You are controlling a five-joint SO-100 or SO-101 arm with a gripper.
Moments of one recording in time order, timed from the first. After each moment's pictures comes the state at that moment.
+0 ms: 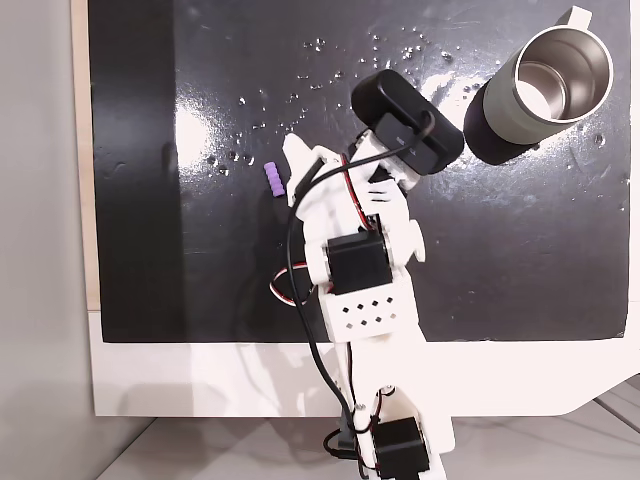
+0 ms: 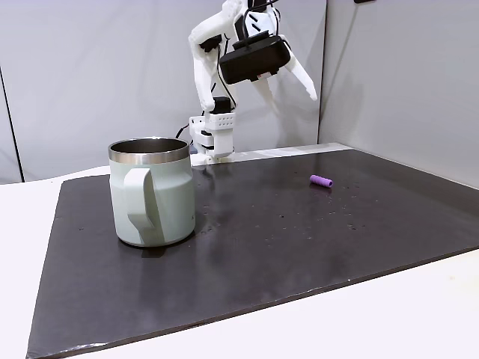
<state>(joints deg) -13.1 116.6 97.4 79.1 -40.4</state>
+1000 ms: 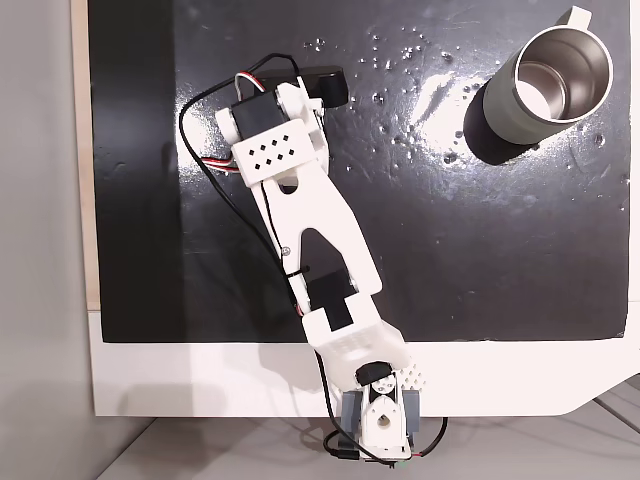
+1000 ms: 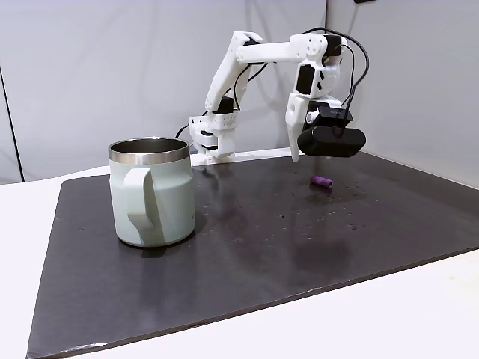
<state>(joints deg) -22.1 61.2 54.0 102.5 -67.9</state>
